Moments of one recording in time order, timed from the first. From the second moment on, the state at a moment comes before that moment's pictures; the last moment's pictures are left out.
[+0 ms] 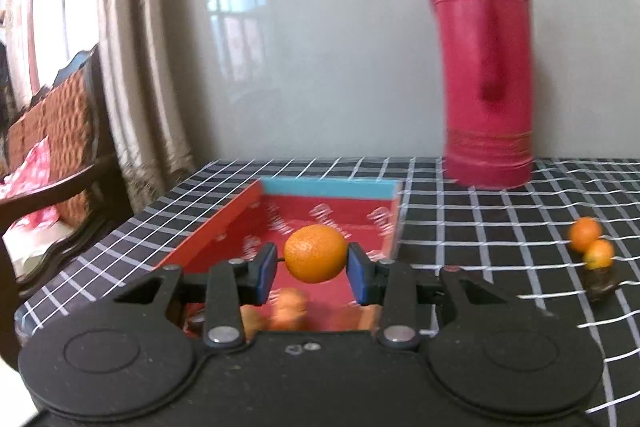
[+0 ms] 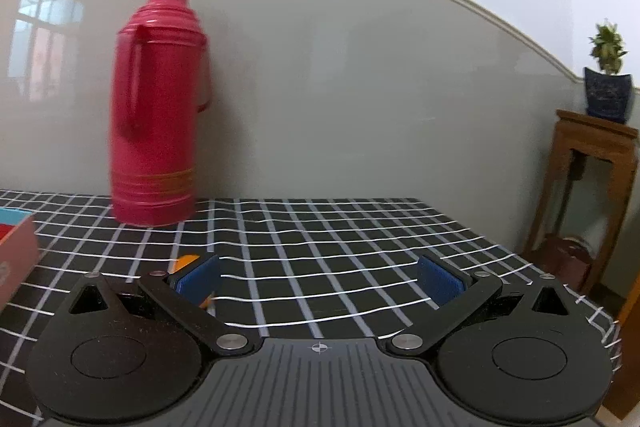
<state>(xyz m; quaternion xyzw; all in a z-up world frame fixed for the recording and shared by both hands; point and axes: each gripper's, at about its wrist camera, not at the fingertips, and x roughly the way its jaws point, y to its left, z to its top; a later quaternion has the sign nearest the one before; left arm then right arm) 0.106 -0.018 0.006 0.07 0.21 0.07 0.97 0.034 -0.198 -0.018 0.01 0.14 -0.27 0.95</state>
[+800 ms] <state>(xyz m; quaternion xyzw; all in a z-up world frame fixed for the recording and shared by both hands) 0.105 0.061 0.013 0.06 0.24 0.13 0.96 0.086 -0.134 -0.030 0.04 0.19 -0.17 0.97</state>
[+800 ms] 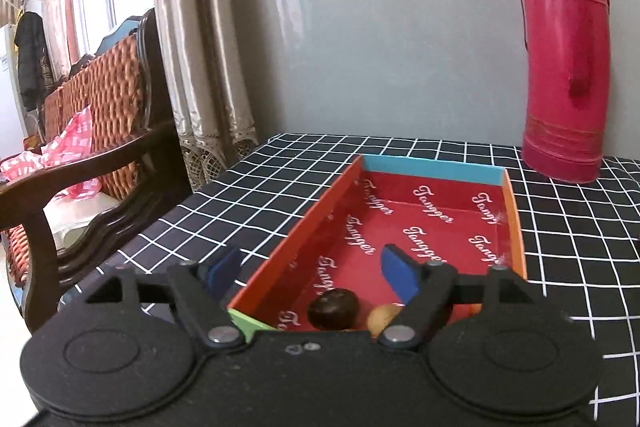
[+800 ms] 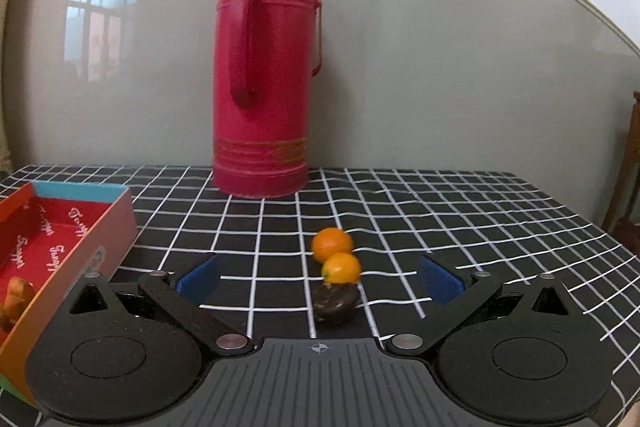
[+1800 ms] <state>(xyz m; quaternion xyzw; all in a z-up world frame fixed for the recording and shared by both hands) 0.110 0.120 0.019 0.02 0.25 0.19 0.95 0.140 -0.181 -0.067 0.09 0.28 -0.20 0.93</state>
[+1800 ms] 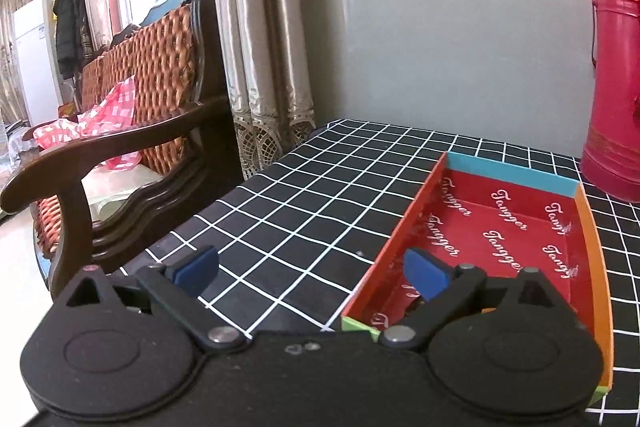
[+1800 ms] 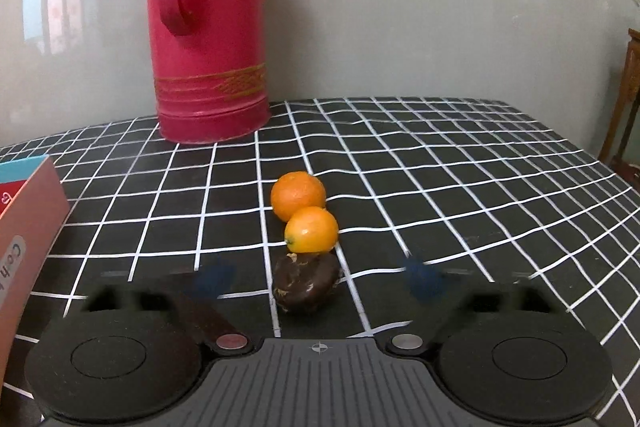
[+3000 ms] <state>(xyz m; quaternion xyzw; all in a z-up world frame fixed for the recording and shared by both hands) 0.113 0.146 0.020 0.00 0.28 0.22 0.94 0.106 -0.123 -0.025 0.09 0.16 0.03 0.98</state>
